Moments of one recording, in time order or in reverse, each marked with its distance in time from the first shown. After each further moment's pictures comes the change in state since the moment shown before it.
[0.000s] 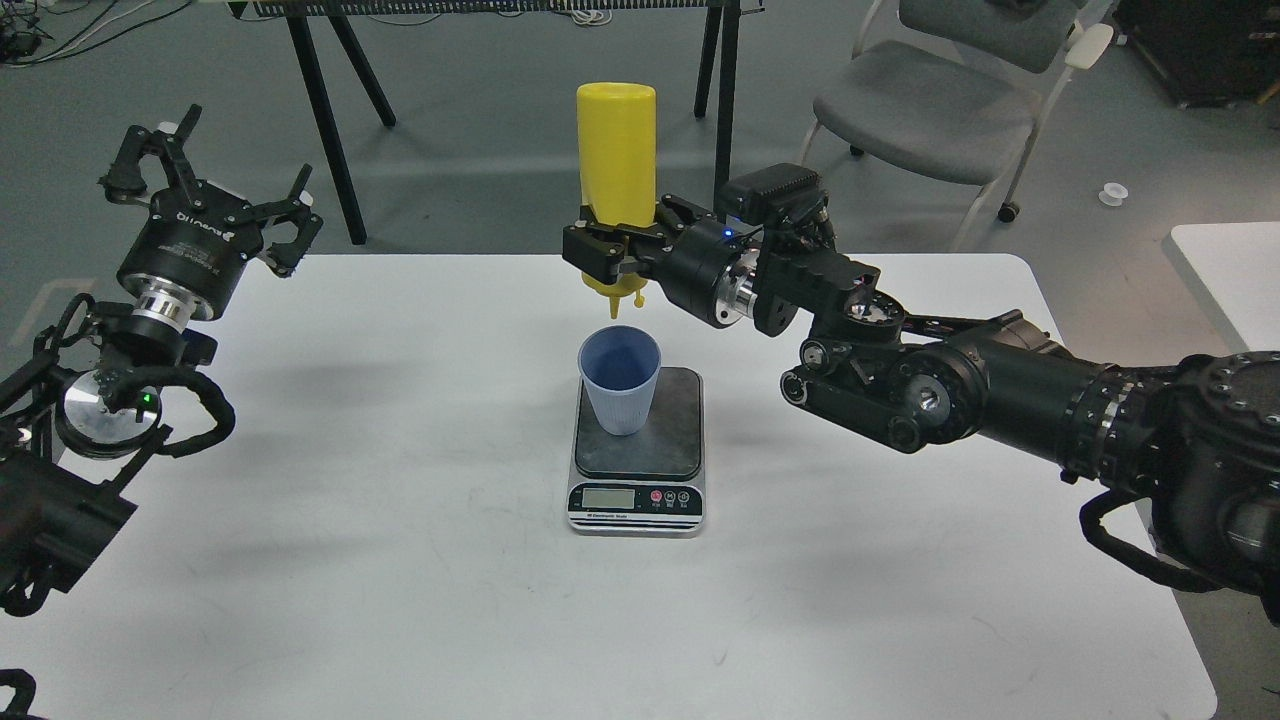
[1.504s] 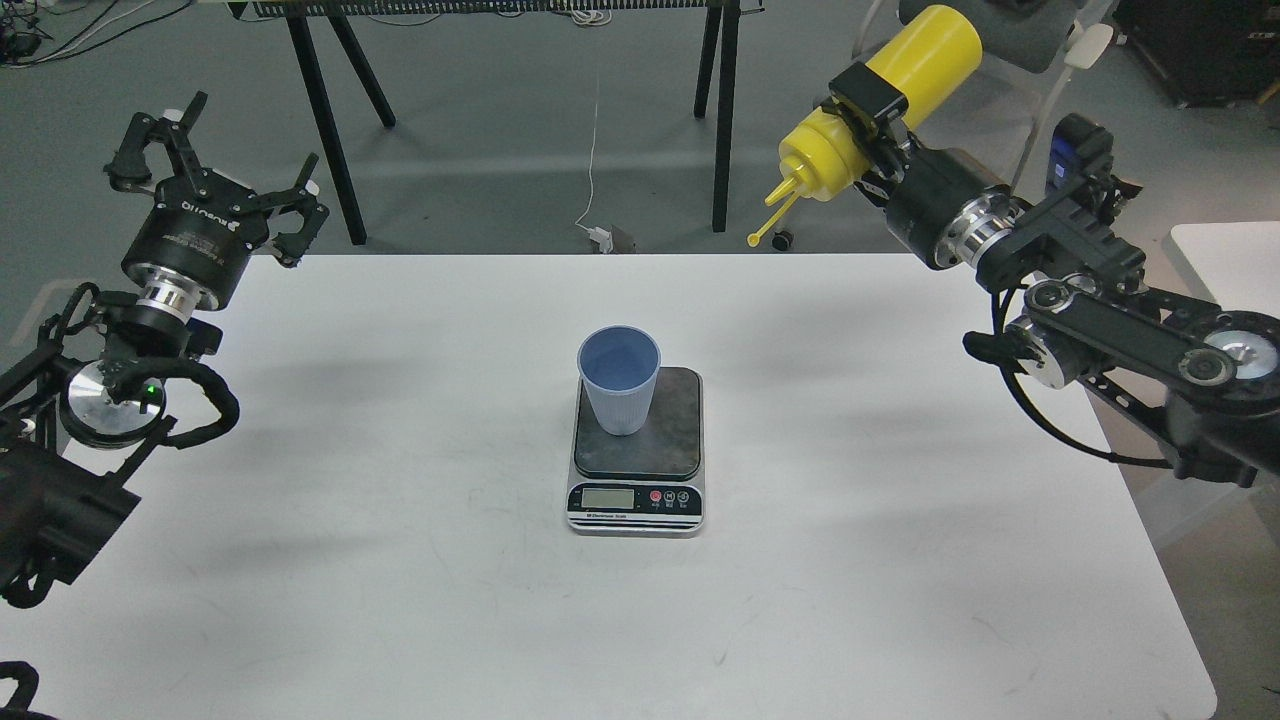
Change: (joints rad) left arm -0.017 -0.003 0.008 -0.014 0.003 0.003 -0.001; right arm -0.223 -0.490 0.390 0.427 0.766 0.089 0.016
